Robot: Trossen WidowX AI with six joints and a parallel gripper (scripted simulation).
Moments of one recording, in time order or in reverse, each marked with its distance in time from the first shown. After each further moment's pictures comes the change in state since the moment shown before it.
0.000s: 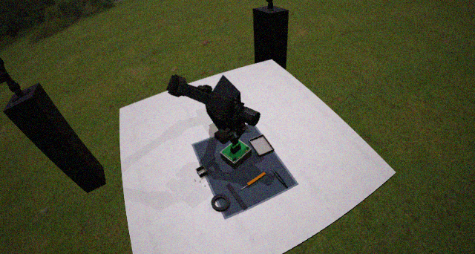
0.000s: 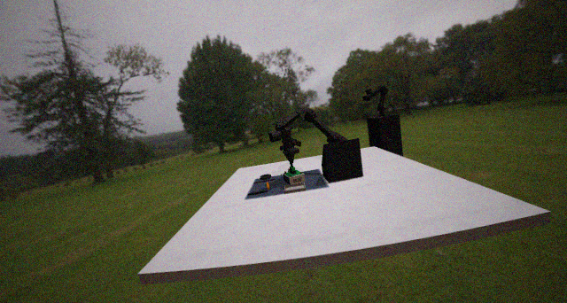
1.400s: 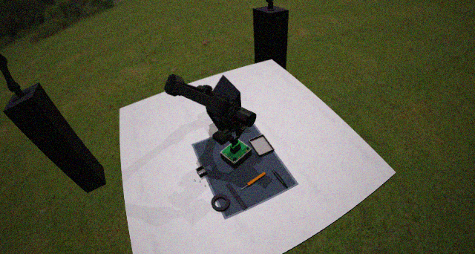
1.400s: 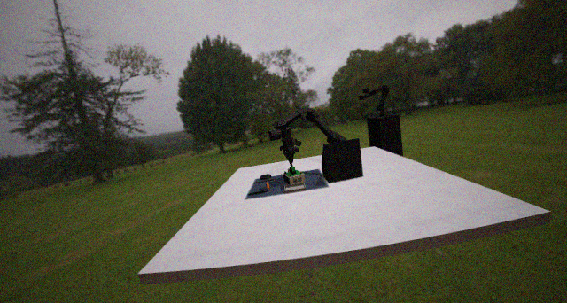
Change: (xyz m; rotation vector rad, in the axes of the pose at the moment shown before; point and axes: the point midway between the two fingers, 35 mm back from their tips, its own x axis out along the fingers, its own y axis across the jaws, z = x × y) arm 0.000 0.003 0.000 -0.008 0.030 -0.048
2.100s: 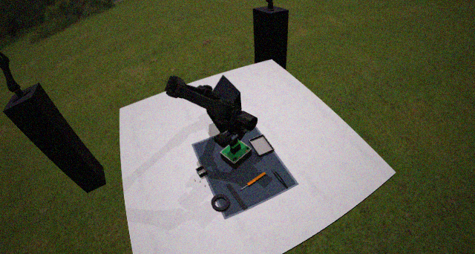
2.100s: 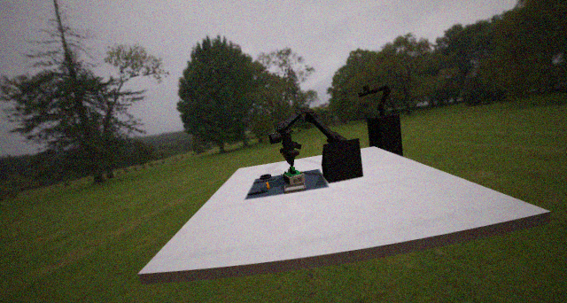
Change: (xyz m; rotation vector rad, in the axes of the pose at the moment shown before) arm 0.018 -0.001 -0.002 -0.001 -0.004 0.021
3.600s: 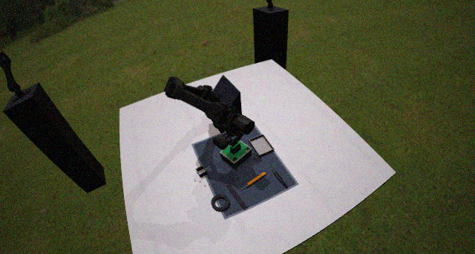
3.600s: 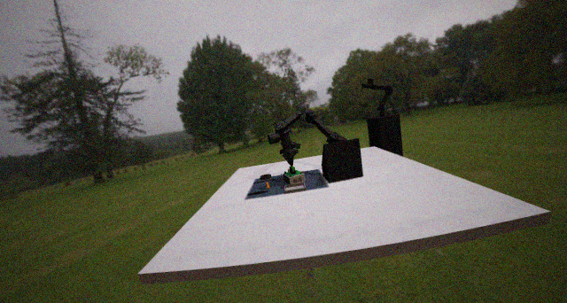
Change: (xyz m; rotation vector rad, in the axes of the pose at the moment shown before) arm -0.002 0.006 0.000 0.009 -0.018 -0.095
